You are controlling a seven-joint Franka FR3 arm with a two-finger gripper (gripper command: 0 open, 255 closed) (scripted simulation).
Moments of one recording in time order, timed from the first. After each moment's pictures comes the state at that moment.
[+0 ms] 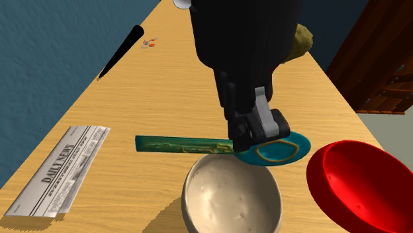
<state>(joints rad) -0.08 -0.46 0.50 -2.12 0.11 1.61 1.56</state>
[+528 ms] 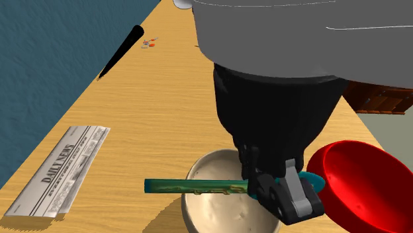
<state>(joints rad) -0.04 -0.62 0.45 -2.30 0.16 1.64 1.51</state>
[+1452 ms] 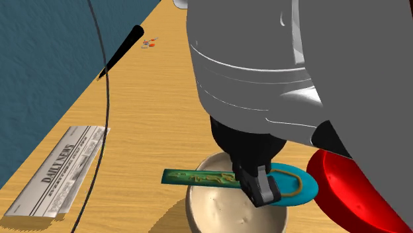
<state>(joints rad) -0.03 -0.62 0.47 -2.43 0.17 1.88 1.52</state>
